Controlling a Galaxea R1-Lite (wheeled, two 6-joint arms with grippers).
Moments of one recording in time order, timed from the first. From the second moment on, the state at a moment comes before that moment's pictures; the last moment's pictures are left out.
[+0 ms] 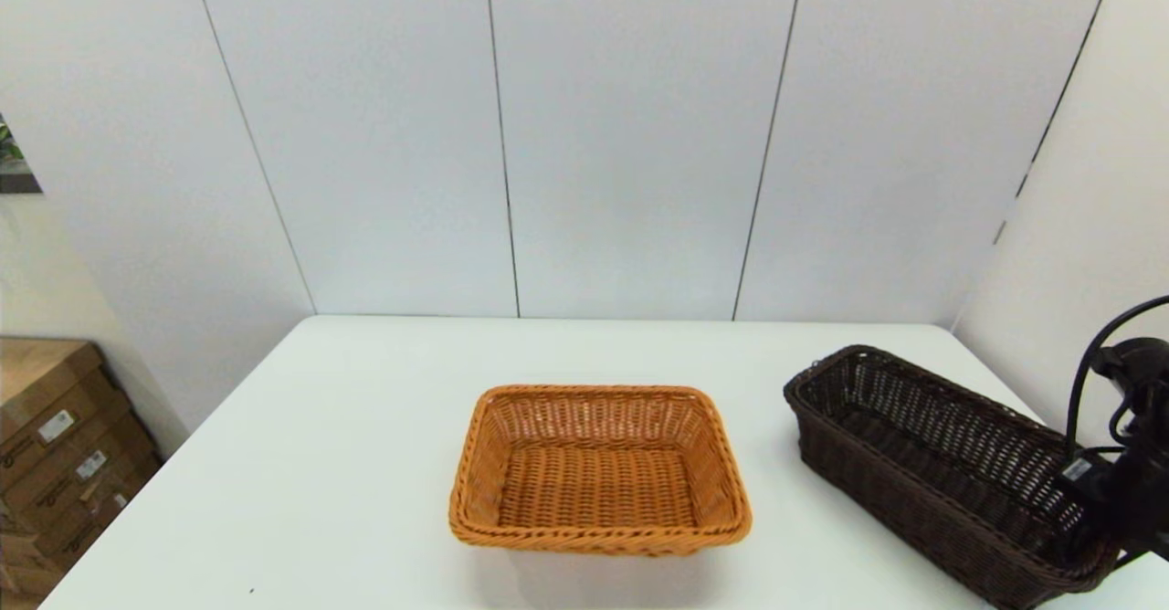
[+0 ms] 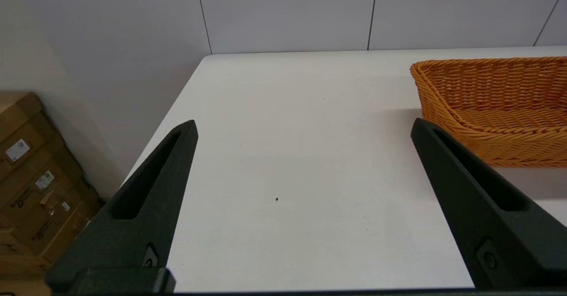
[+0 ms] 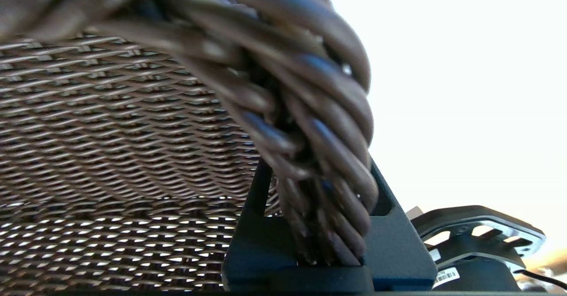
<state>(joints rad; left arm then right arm) 0.01 0.00 0.00 0.00 0.00 0.01 -0.45 2.05 -1.10 0.66 -0.01 0.64</state>
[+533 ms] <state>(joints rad) 0.01 0.00 0.00 0.00 0.00 0.01 -0.47 1.88 -1.14 0.67 0.01 0.64</state>
